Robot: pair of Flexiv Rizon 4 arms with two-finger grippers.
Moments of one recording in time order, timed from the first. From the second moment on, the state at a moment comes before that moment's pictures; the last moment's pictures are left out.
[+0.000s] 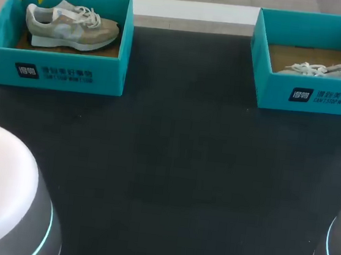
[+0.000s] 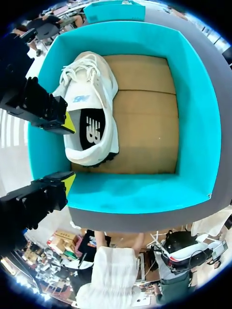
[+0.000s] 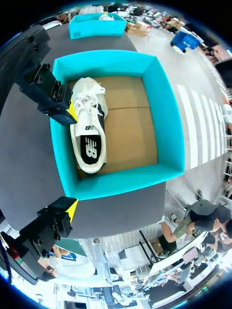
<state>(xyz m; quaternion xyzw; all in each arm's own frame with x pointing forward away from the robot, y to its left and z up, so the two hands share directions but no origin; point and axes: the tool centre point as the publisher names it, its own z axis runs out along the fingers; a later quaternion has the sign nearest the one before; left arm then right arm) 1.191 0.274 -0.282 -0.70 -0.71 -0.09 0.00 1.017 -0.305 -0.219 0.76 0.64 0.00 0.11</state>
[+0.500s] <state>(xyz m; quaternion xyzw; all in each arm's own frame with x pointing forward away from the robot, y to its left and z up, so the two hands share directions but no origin) 1.189 0.282 -0.301 -0.72 -0.70 -0.06 -0.01 1.017 -0.305 -0.219 0.76 0.64 0.00 0.11</state>
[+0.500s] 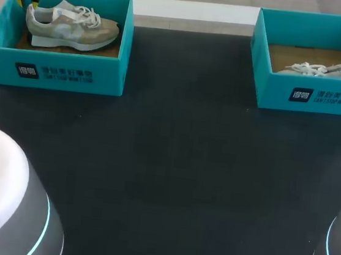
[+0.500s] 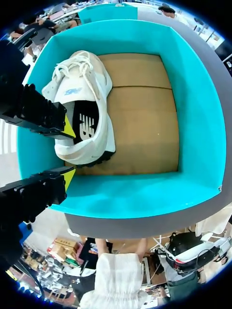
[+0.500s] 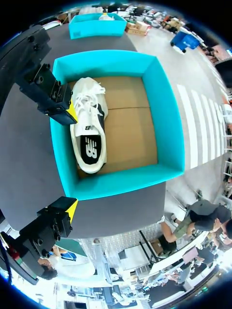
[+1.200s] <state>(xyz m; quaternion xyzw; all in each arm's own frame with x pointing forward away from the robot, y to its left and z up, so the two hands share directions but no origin) 1.187 0.285 -0.330 -0.72 -0.70 -0.04 0.00 1.017 -0.305 -0.218 0.76 0.64 0.00 0.11</state>
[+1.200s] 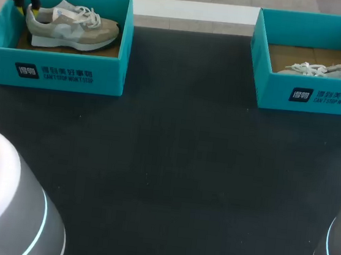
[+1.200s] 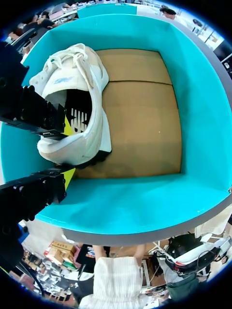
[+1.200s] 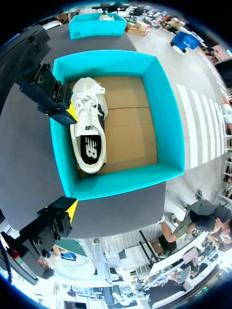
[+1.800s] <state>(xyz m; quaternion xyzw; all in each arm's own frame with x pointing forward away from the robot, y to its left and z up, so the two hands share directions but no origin) 1.193 0.291 -0.330 -0.74 -0.67 -0.04 0.02 1.017 -0.305 -0.218 0.76 0.64 0.00 0.11</state>
